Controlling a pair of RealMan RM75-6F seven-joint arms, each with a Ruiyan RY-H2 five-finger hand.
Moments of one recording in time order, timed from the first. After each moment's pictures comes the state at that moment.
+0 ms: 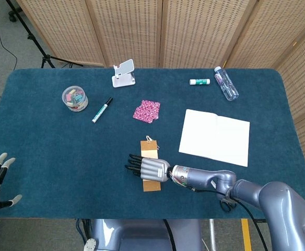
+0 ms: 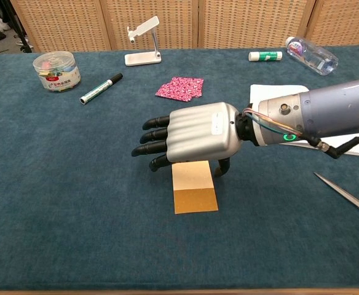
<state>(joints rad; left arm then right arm) -0.01 -1.05 0.00 -1.78 1.46 1.45 0.07 1.10 -1.67 0.02 -1.04 -2.10 0.78 -0.12</state>
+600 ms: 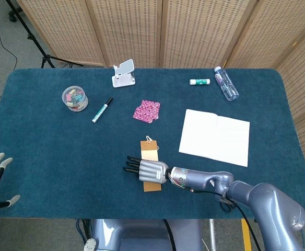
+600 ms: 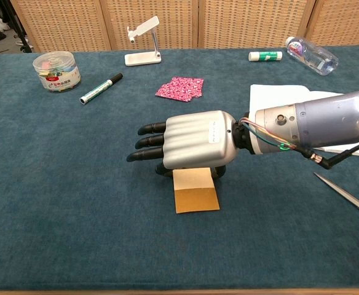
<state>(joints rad) -0.01 -1.03 0.01 -1.78 1.47 1.46 0.02 1.11 -1.74 -0.07 -0.95 -2.07 0.89 -0.11</state>
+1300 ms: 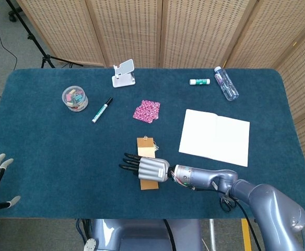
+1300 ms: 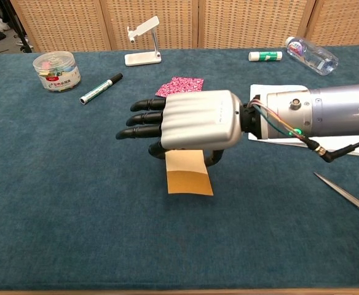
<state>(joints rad) -0.01 -1.02 0.01 -1.78 1.47 1.45 0.01 1.10 -1.73 -0.08 -0.88 -2.04 1.09 -0.11</state>
